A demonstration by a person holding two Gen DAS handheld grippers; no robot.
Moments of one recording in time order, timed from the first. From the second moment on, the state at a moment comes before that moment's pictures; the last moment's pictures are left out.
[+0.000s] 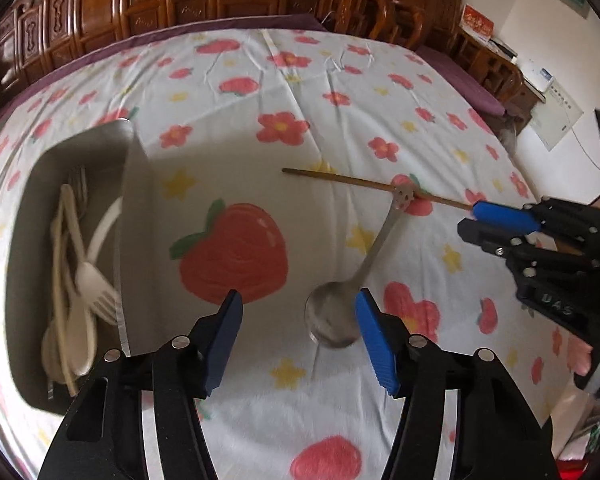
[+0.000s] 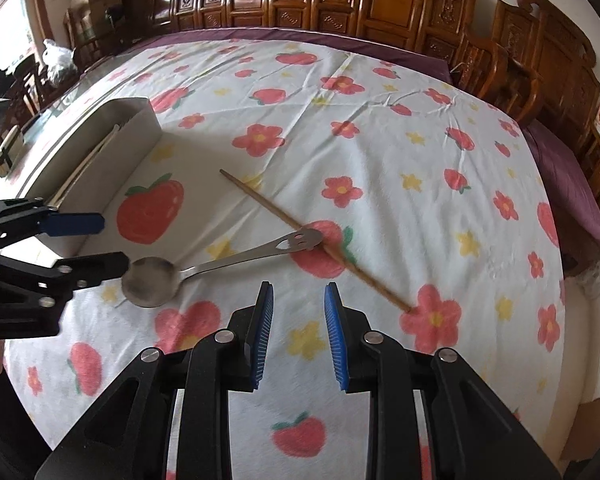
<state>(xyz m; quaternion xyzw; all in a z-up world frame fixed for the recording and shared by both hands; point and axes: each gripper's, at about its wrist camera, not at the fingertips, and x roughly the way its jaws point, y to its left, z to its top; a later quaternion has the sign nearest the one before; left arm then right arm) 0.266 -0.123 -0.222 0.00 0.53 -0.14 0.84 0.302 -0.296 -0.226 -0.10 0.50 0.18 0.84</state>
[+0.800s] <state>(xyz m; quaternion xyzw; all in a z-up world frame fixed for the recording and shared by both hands) 0.262 -0.124 -0.244 -0.06 0.55 -0.11 0.83 0.322 -0.289 -0.226 -0.14 0.50 0.20 0.83</state>
